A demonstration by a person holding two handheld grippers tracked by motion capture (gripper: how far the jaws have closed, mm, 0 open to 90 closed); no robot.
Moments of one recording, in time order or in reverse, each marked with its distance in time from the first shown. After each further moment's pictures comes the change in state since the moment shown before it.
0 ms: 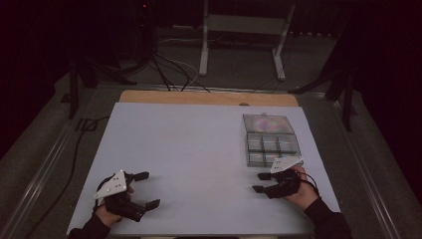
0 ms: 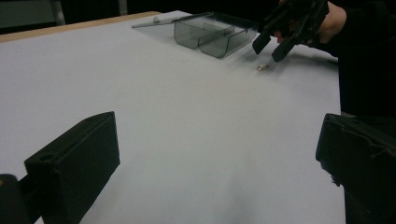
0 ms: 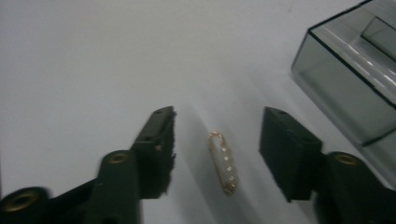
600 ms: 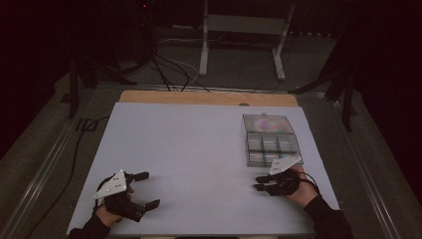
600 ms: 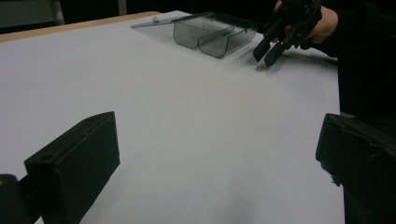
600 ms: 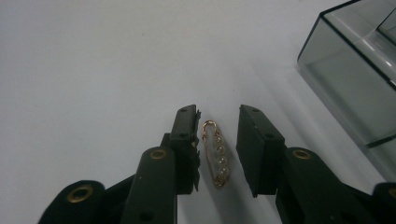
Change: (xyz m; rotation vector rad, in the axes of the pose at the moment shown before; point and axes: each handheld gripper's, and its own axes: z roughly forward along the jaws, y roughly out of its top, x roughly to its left) left arm 0.000 0.000 0.000 0.001 -0.001 0.000; right arm -0.008 -0.006 0.007 0.023 0.041 -0.062
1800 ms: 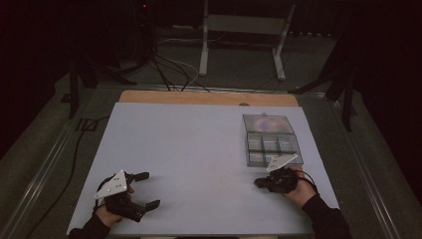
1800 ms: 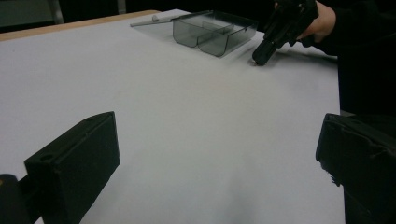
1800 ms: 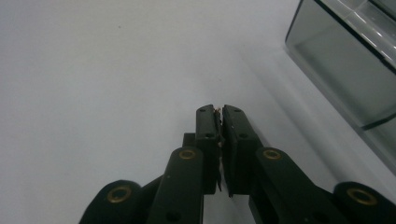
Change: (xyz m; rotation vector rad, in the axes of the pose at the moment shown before) left arm 0.000 0.000 0.000 0.004 -0.001 0.003; right arm -0.001 0.005 0.004 0.072 -0.044 0.077
